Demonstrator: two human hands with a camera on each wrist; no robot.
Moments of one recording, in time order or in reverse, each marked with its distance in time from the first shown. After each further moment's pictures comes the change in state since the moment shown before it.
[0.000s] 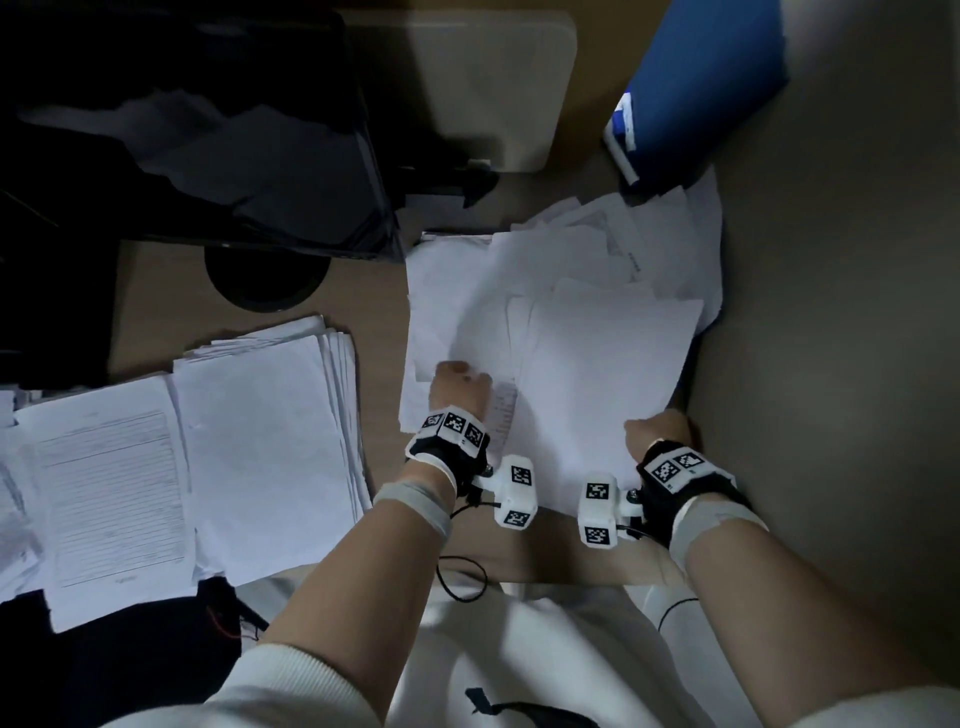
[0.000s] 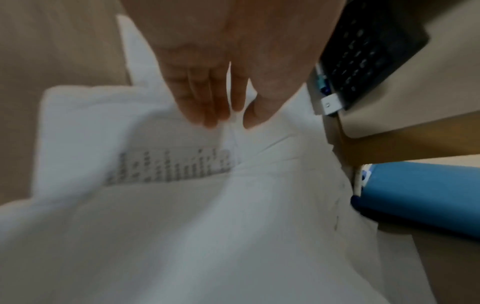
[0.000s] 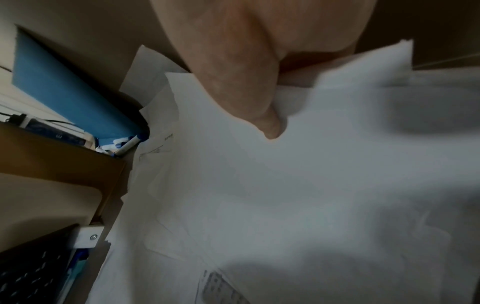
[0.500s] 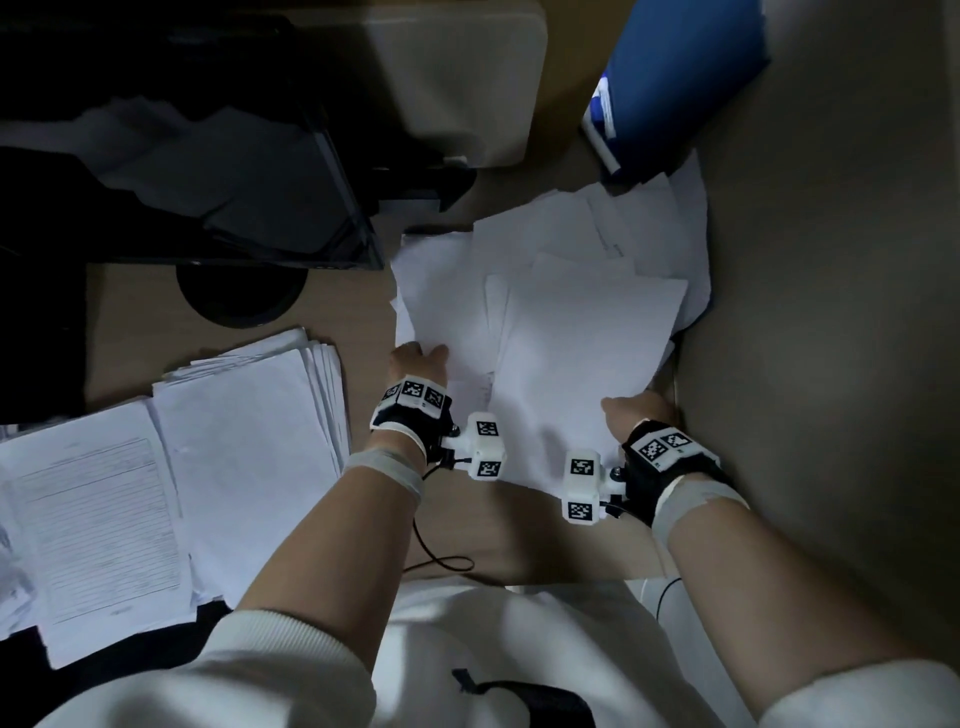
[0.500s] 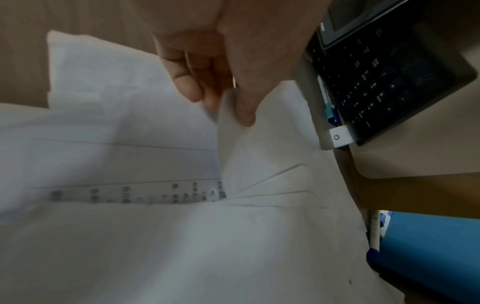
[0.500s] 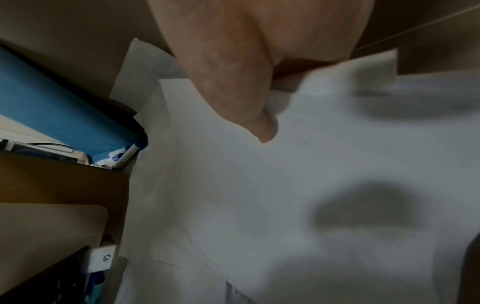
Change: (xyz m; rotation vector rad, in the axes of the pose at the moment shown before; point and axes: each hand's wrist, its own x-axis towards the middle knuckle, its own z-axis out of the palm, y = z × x) left_hand 0.027 0.028 -0.041 0.023 0.070 0.000; right_hand -0.001 -0.024 0.002 0.145 -0.045 0.043
